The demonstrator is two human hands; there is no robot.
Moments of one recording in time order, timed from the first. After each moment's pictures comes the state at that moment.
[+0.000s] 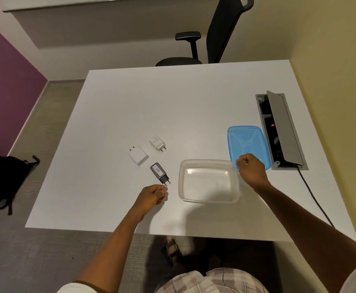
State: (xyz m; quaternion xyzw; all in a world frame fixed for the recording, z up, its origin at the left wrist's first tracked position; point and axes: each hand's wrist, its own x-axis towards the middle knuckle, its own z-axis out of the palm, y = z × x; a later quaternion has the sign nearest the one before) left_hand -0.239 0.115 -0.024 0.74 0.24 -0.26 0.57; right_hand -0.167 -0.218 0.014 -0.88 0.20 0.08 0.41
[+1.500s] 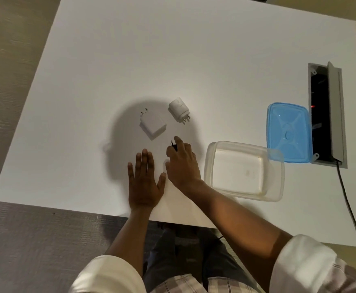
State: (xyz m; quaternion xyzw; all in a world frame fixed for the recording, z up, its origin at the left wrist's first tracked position) left_hand -0.254 0.194 -0.154 0.99 0.08 -0.08 0.11; right_hand -0.173 0.073 -0.069 -0.96 -0.10 0.17 0.19
